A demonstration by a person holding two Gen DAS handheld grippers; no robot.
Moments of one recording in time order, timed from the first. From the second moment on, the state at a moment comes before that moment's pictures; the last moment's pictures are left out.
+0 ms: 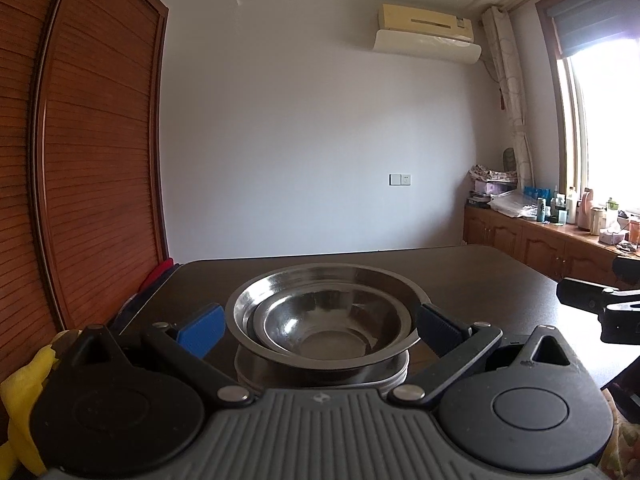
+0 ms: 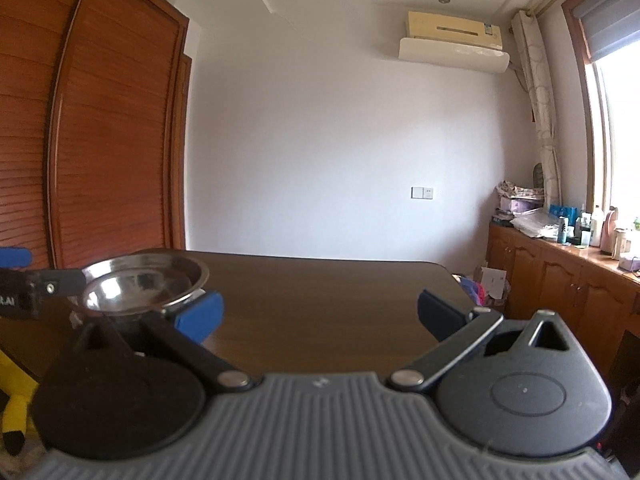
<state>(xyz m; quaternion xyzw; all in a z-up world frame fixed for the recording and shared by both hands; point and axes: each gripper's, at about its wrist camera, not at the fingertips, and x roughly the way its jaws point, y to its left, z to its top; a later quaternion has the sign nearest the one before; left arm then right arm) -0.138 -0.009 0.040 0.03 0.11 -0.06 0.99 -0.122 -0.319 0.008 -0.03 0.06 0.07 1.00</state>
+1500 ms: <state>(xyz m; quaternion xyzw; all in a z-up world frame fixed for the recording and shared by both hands) -0.138 -0.009 0.038 0.02 0.11 -0.06 0.99 -0.120 -0.324 0.008 -0.02 0.07 0.07 0.99</state>
